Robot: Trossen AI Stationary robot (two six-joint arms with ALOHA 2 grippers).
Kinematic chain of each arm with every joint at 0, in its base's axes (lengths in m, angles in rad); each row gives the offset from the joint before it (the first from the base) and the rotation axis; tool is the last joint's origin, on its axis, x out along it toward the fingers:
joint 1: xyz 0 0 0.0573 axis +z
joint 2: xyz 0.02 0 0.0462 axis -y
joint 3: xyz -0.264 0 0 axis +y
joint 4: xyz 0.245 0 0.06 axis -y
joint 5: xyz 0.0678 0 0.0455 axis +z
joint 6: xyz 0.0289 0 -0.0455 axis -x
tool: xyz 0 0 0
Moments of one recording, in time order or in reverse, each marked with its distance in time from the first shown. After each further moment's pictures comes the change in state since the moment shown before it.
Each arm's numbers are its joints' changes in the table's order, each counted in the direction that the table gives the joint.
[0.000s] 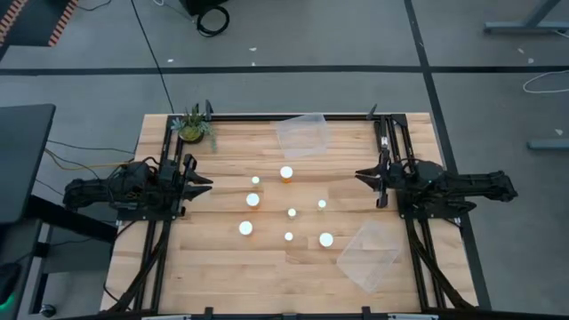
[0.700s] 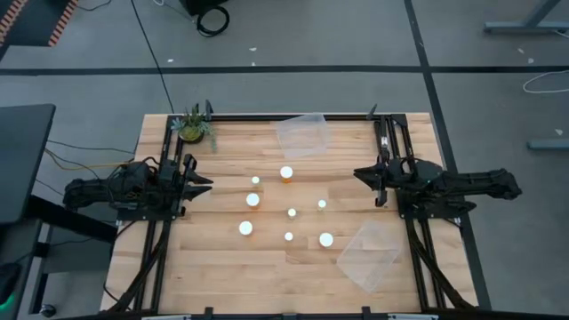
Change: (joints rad) left arm 0.000 0.000 0.000 0.000 0.000 0.000; right arm 0.000 -0.098 0.000 0.086 -0.044 -0.141
